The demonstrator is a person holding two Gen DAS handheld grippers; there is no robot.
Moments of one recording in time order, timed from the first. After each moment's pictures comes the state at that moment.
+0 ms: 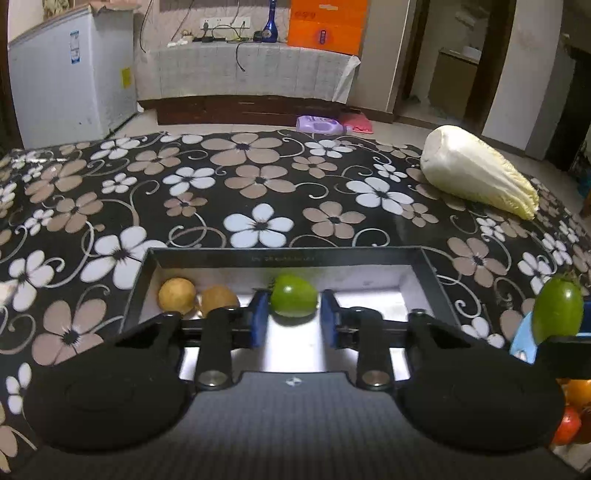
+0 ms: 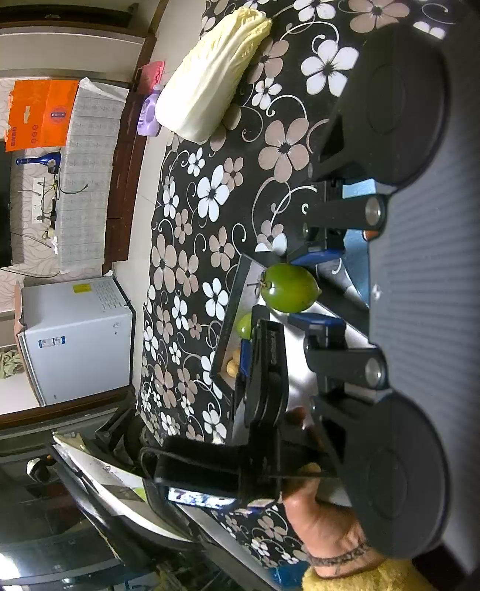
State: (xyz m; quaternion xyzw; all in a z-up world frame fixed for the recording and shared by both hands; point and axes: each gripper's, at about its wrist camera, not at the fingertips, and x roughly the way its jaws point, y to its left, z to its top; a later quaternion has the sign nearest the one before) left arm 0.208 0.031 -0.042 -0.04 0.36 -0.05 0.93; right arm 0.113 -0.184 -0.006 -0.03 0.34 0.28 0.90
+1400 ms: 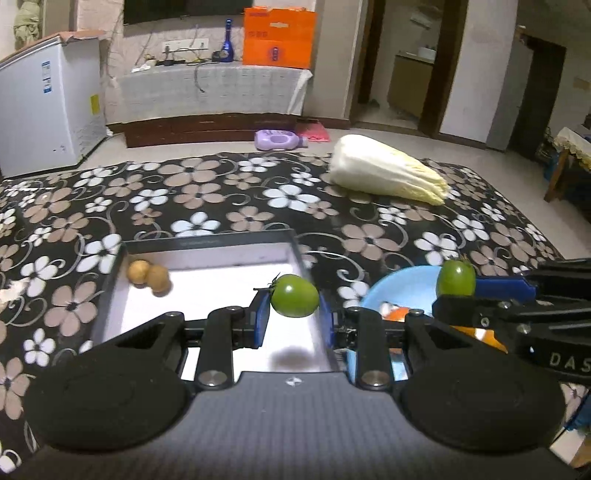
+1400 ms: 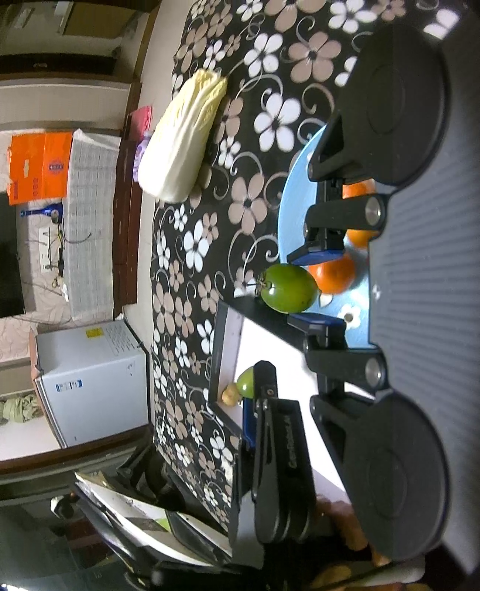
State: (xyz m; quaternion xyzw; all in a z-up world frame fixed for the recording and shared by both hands) left arm 0.109 -0.027 0.016 -0.01 0.34 -0.11 0.93; right arm 0.067 -0.225 -0.004 0.00 0.33 0.21 0.92
